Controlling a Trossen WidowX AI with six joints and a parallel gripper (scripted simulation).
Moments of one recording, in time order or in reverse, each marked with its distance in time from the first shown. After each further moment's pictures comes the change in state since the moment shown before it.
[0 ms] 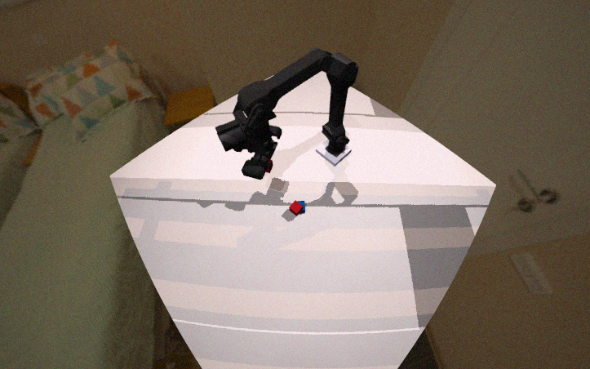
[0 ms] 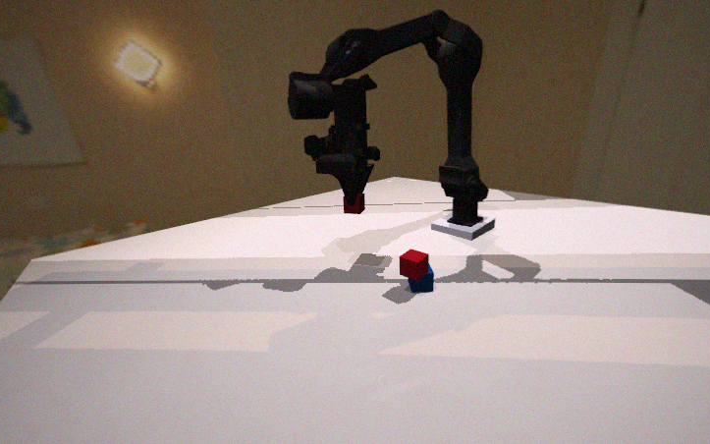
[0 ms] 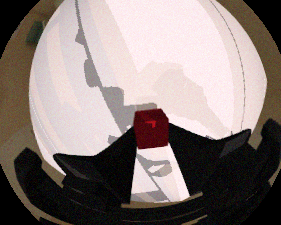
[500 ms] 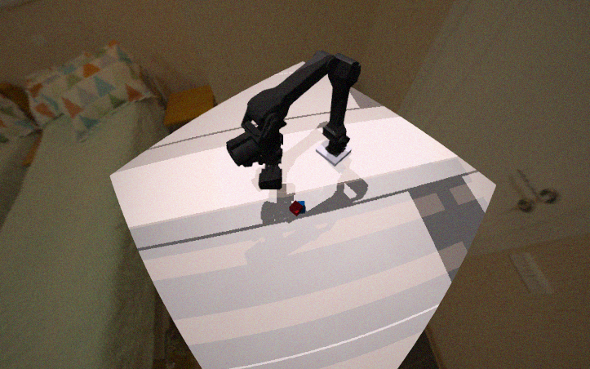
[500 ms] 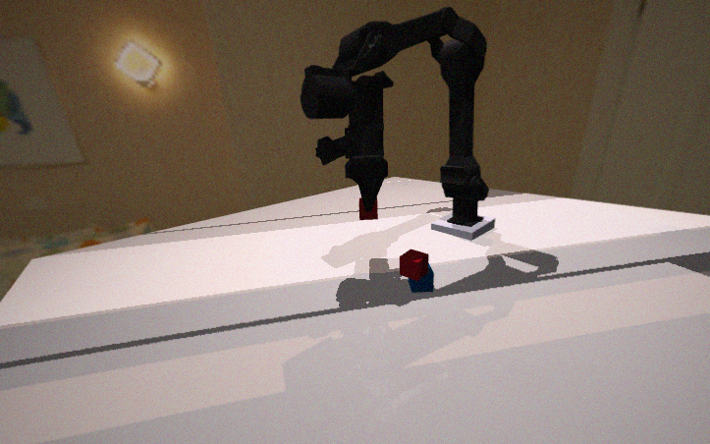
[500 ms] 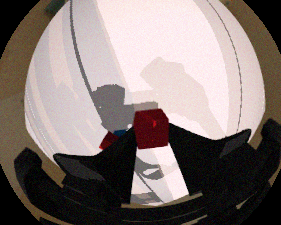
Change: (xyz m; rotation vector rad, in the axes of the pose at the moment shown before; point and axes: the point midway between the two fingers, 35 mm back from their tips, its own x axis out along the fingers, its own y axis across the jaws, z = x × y) arm 0.002 0.024 -0.036 -0.284 0.004 0.006
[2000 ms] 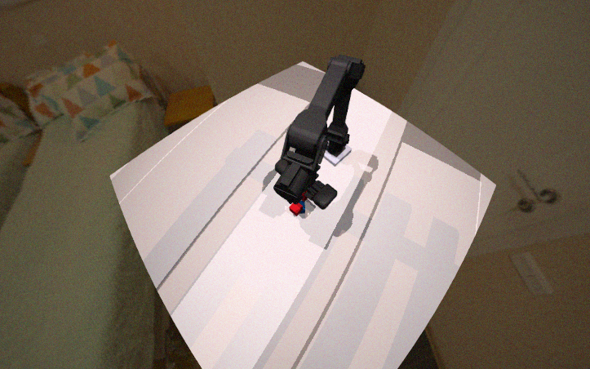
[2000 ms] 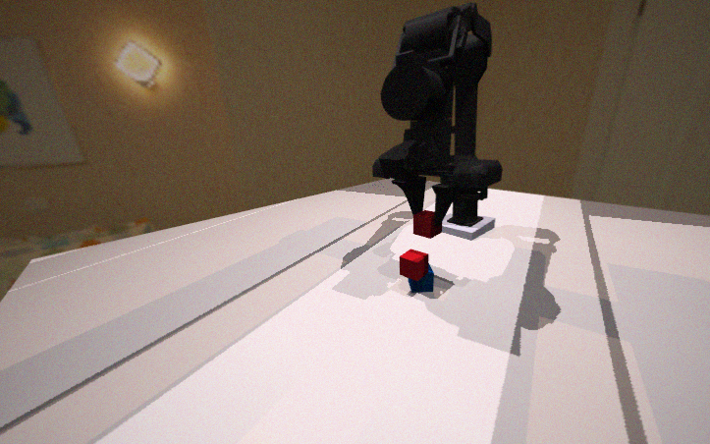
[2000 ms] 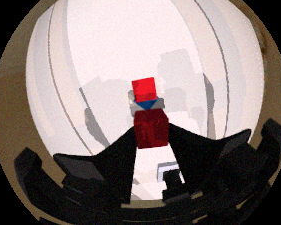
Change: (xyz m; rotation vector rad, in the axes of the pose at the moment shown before) arm 0.009 0.066 -0.096 -0.803 0.024 0.021
